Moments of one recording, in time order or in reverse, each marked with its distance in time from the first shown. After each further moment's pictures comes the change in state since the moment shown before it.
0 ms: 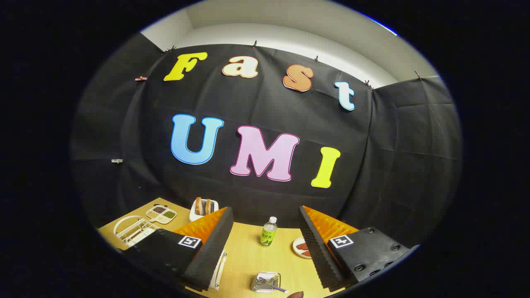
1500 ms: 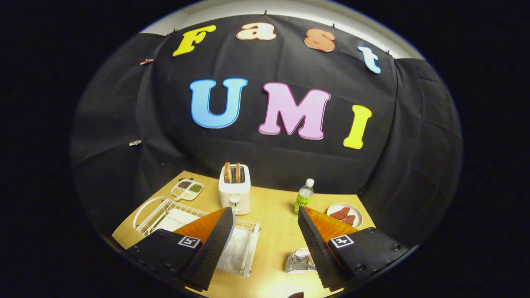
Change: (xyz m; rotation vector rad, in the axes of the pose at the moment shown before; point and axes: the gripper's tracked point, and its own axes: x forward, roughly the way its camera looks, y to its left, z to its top) arm 0.010 0.096 -0.087 0.068 0.360 0.160
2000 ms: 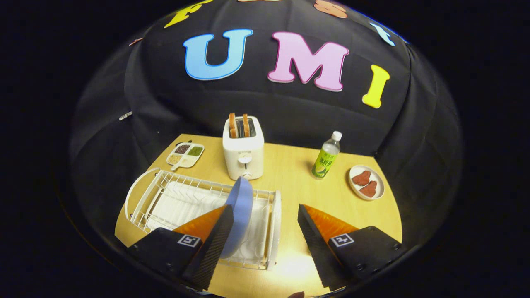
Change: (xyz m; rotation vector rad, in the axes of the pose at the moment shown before) arm 0.076 0.057 -0.073 0.076 0.259 0.017
